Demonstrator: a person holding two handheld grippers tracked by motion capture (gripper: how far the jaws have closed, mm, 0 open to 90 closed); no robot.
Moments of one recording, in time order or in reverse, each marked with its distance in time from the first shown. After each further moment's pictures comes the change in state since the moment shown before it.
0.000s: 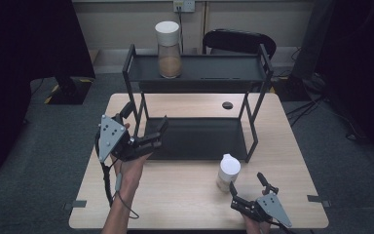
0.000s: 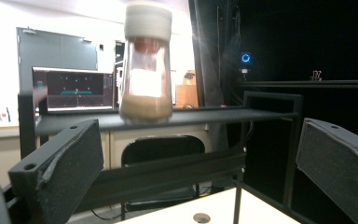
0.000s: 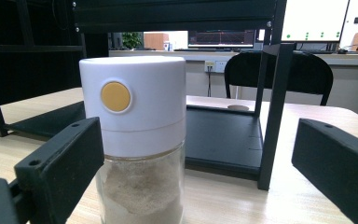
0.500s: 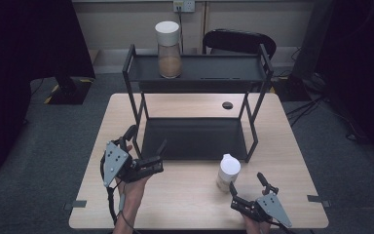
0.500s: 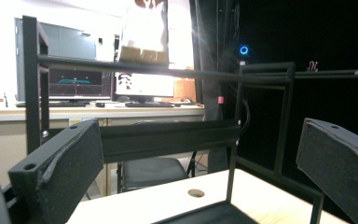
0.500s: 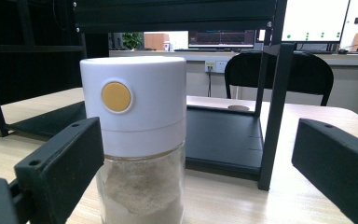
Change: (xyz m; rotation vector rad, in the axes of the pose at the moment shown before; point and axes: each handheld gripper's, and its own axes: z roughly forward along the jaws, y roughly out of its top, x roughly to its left) left arm -0.004 -0.051 -0.032 0.000 0.008 -0.007; right arm 0.000 0.000 0.000 -0.002 0.001 0.000
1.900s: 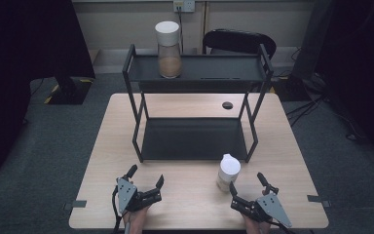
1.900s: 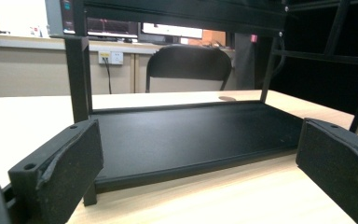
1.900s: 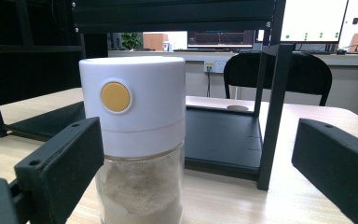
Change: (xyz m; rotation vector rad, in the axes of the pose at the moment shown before) left arm -0.006 -0.120 -0.048 0.188 0.124 -0.021; right arm 0.001 0.000 0.000 0.000 -0.005 0.000
